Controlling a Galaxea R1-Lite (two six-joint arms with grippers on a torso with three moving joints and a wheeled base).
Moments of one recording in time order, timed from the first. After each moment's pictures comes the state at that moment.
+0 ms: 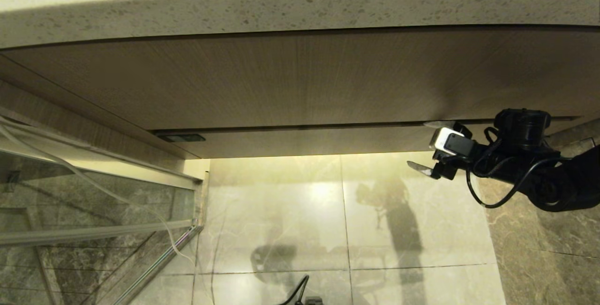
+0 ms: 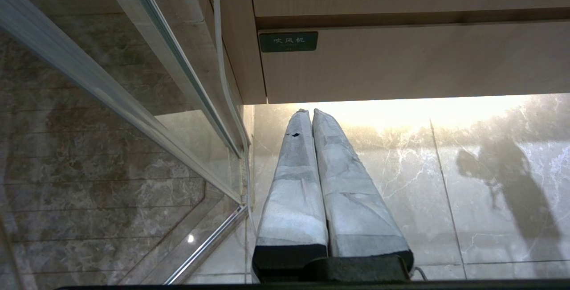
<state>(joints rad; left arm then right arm) 0.00 0.00 0.00 -0.23 0.00 -0.01 0.03 1.98 -0.91 -0.82 0.47 -1.08</state>
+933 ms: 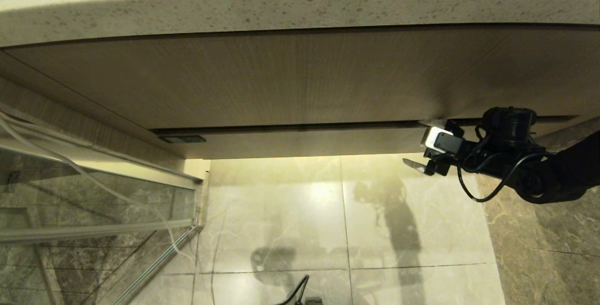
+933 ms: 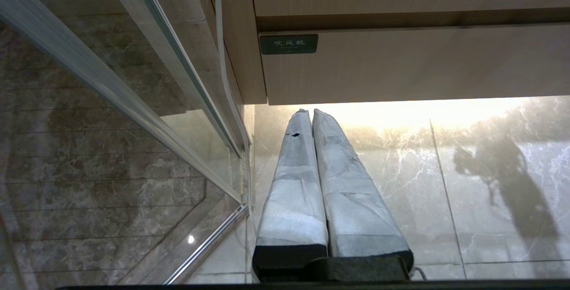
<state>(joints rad) 0.00 0.00 0.00 -0.23 0.00 -0.01 0.03 2.05 -1.00 -0.74 0.43 -1.12</state>
